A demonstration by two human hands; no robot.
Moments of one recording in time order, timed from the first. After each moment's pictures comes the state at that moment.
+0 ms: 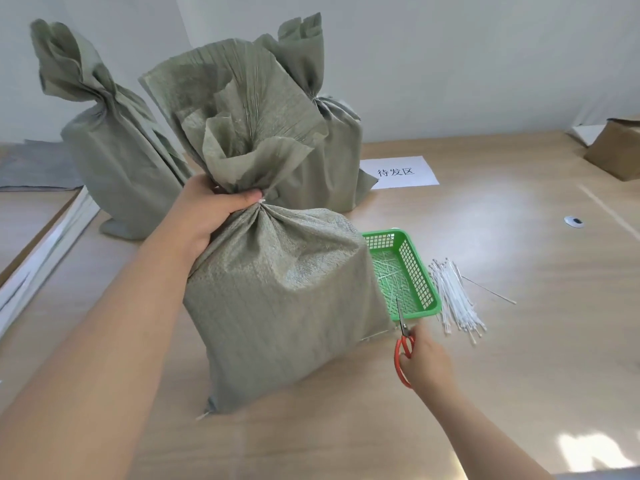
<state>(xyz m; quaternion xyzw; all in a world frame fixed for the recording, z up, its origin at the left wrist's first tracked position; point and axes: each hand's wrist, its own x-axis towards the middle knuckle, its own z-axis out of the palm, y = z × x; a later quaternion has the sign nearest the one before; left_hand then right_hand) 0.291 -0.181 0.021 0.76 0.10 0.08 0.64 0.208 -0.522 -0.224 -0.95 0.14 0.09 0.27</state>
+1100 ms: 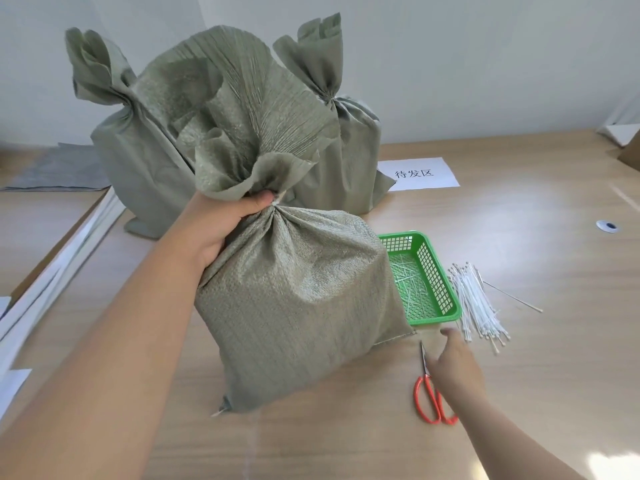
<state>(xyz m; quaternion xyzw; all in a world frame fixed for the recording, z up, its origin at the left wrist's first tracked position) 0.275 -0.177 0.021 0.71 0.08 0.03 0.70 0.219 -0.542 -0.250 -0.94 0.17 0.05 0.28</state>
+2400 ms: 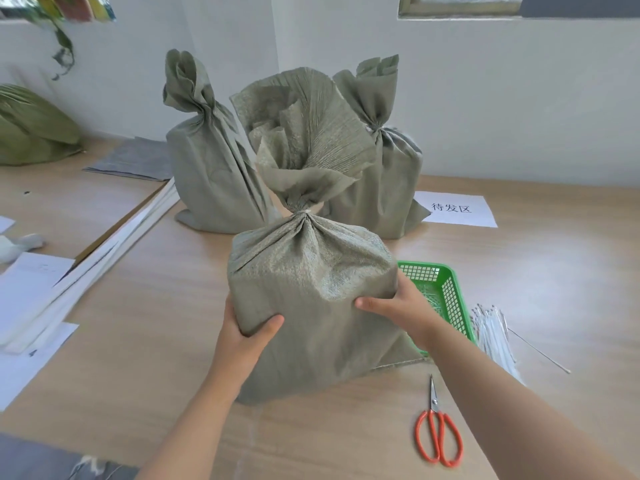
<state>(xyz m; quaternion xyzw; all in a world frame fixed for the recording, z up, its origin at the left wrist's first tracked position) 0.135 -0.201 -0.106 0.70 0.22 0.16 0.66 0.282 -0.447 -0.086 -0.72 -0.15 0.22 0.65</state>
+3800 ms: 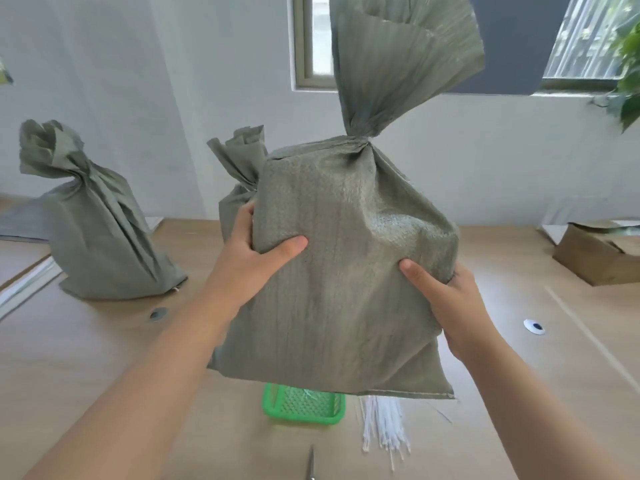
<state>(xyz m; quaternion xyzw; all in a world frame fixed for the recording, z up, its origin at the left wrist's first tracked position) 0.331 -0.426 0.068 0.77 0.01 0.16 0.62 0.352 -0.702 0.040 -0.68 -0.06 -0.03 0.73</state>
